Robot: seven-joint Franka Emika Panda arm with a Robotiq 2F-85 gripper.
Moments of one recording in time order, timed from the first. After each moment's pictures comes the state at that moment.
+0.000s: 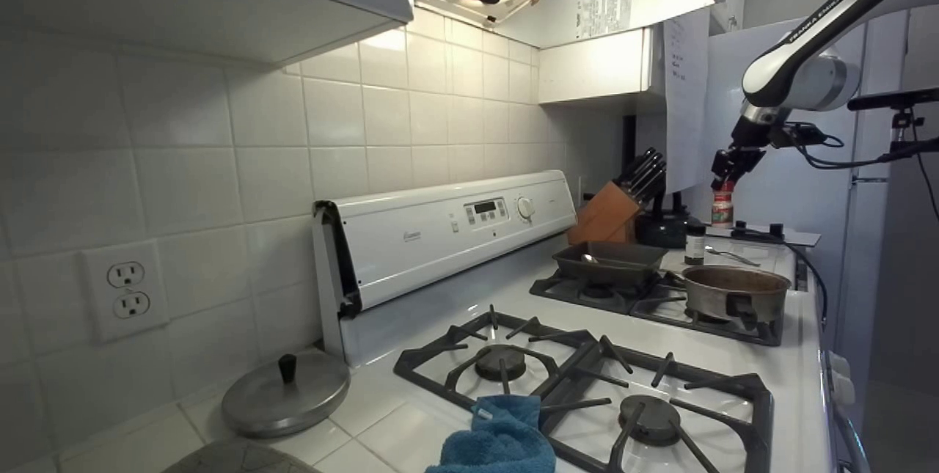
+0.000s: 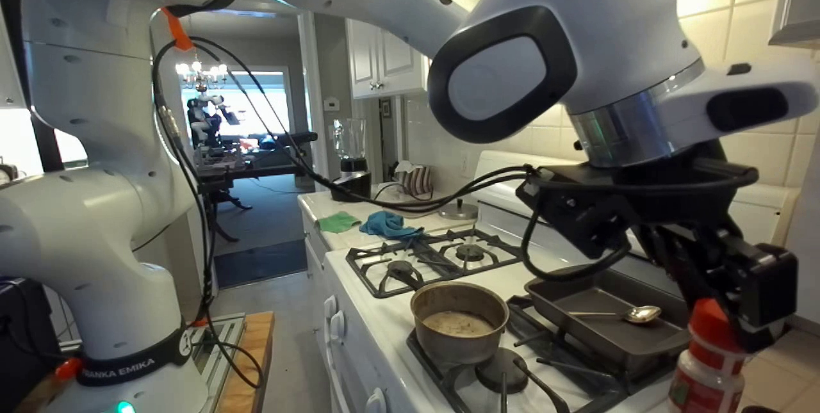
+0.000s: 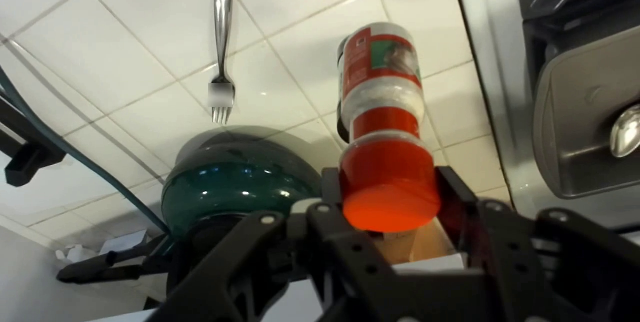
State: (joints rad) arm -0.39 0.17 -0.14 -2.04 0.19 2.68 -0.39
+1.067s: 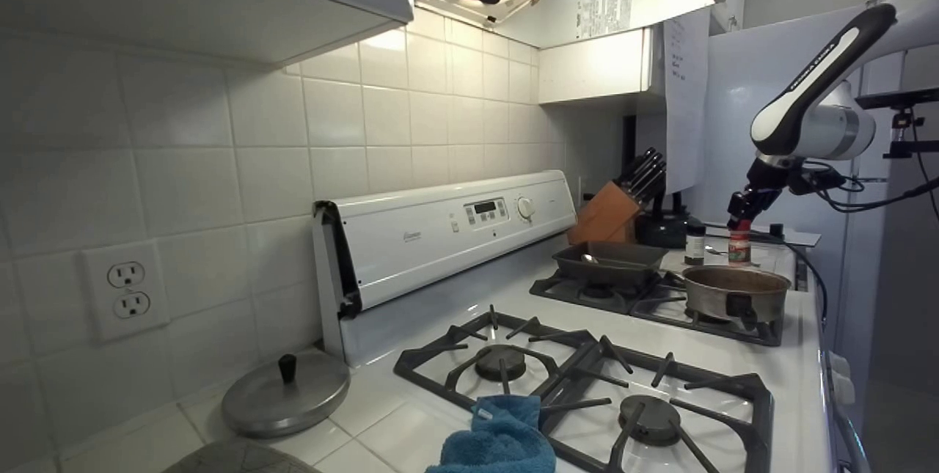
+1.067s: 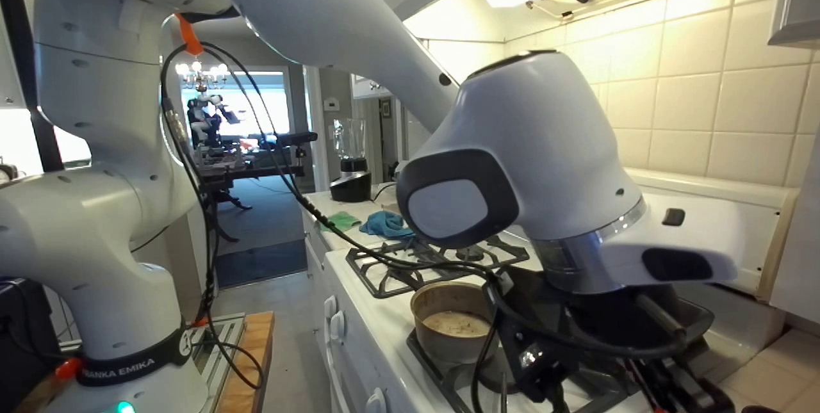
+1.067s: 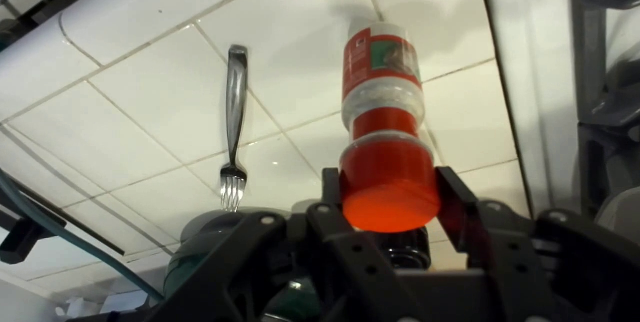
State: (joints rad) arm -0.42 0.25 -0.12 -2.20 0.27 2.92 -0.51
